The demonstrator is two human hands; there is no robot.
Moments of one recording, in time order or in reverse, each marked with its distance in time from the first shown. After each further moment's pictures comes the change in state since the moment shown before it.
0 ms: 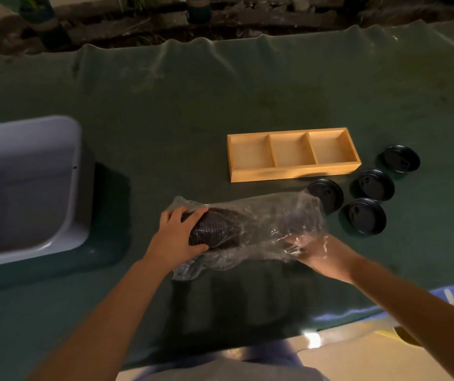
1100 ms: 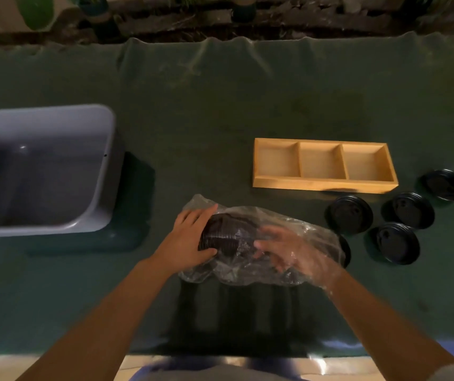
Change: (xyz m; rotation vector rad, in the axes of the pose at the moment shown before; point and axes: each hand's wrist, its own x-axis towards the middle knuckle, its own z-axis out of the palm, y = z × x) left_hand -0.012 -0.002 -0.002 -0.113 -0.001 0.025; right_hand 0.084 -0.034 0.012 1.141 -0.081 0.174
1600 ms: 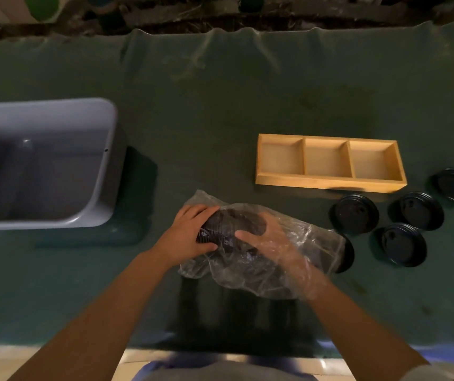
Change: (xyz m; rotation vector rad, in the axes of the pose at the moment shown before) left_hand 0.012 -0.008 0.000 -0.018 -0.018 0.015; right_hand 0.035 -0.005 0.033 -0.301 0.366 0.029
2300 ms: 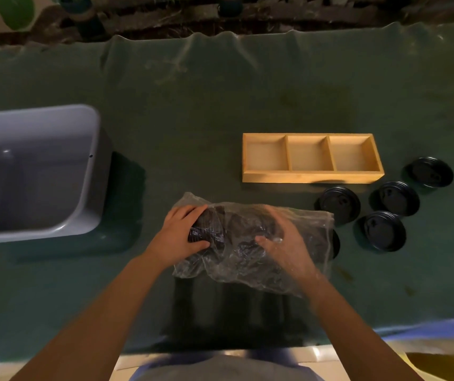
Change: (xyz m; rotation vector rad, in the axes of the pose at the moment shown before) left_hand 0.001 0.001 0.005 -0.017 0.038 -0.043; right_hand -0.040 0.027 -0.030 -0.027 0.222 -0.259
